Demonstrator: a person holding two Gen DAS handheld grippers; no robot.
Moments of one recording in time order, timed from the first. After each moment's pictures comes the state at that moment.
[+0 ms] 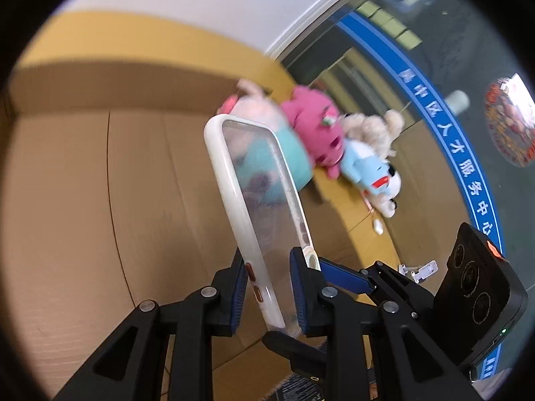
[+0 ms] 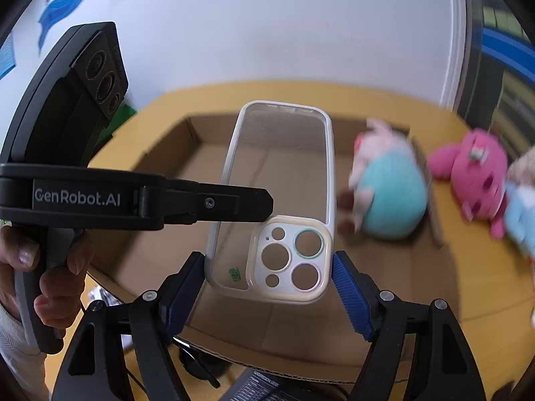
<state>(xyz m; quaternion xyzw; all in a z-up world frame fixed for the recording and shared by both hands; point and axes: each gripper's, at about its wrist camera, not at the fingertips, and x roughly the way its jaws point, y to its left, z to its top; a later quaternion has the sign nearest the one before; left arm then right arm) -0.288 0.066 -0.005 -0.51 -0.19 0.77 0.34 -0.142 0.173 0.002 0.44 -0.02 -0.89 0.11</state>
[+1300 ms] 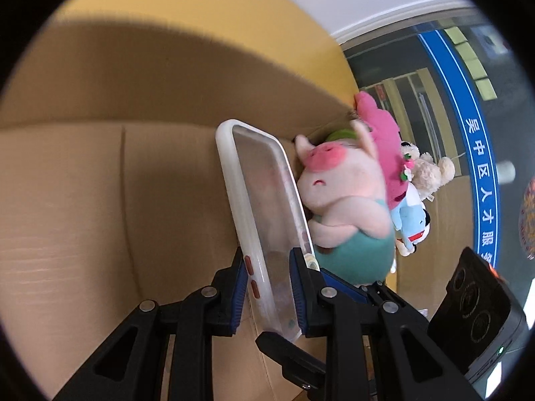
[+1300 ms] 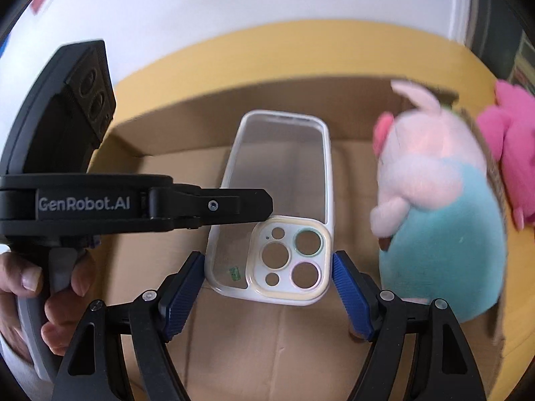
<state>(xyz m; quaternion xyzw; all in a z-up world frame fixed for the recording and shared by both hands) -0.452 0.052 -0.075 -0.61 -0.25 0.69 0.30 -0.313 0.201 -0.052 0.55 -0.09 -0.83 0.07</state>
